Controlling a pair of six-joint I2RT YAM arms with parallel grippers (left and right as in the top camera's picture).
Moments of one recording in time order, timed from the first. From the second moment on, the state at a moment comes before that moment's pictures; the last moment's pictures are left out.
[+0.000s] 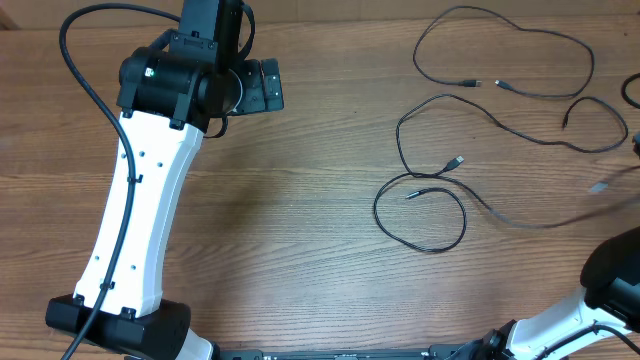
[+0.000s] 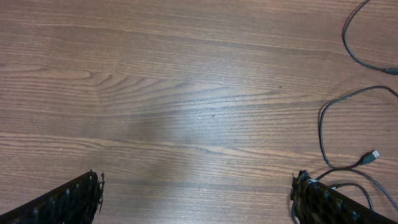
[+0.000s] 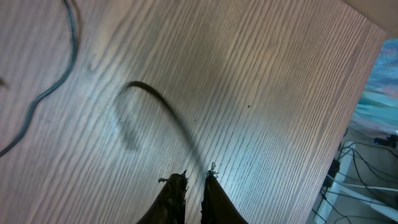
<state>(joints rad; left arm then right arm) -0.28 1.72 2.02 -1.31 -0.08 -0.39 -0.58 1.90 1.91 -1.46 0.37 0.53</state>
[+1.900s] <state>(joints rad) -0.28 1.72 2.02 -1.30 -0.08 -0.39 0.37 1.90 1.43 -1.01 -0.19 0.50</state>
